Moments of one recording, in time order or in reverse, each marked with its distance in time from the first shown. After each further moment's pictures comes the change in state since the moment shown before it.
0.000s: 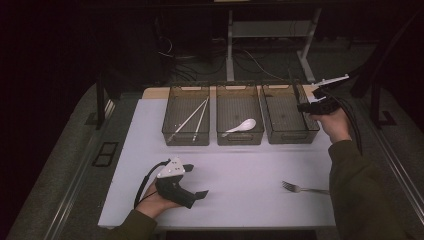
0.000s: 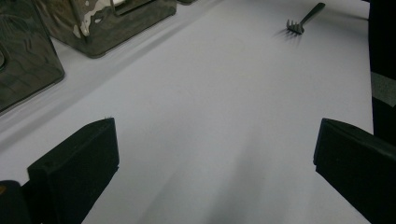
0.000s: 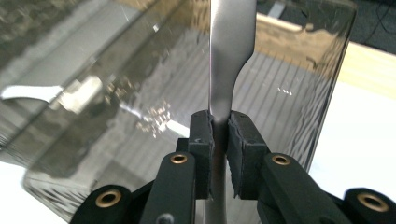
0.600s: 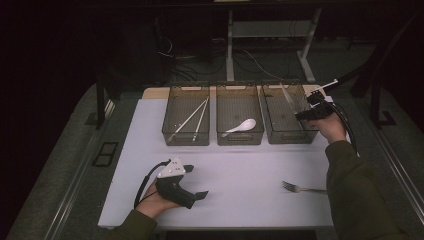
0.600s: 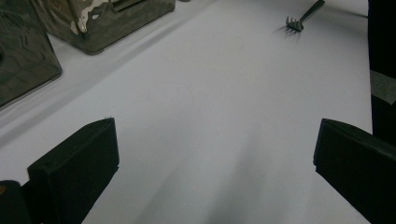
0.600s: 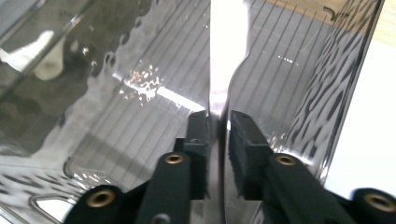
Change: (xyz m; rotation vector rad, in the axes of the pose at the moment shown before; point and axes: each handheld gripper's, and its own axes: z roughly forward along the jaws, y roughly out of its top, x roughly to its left) left arm 0.000 0.000 0.000 0.009 -0.006 0.000; right arm -0.004 -0.011 0.027 0.141 -0.016 0.013
